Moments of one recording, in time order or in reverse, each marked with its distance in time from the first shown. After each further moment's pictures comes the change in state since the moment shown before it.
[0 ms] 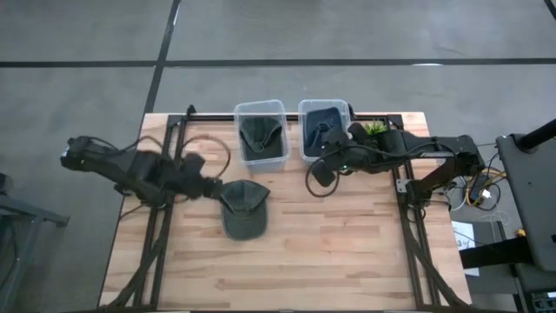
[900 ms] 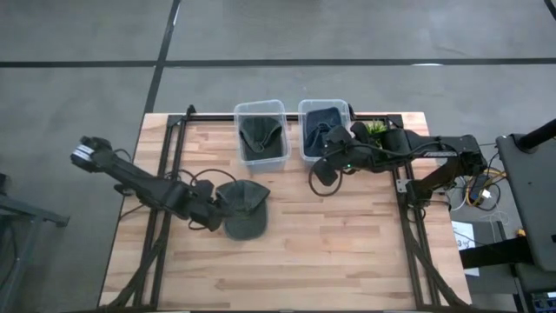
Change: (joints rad) left arm -0.130 0.176 -0.258 0.231 0.045 -0.395; right arm 0.000 -0.019 -0.008 0.001 0.002 -0.001
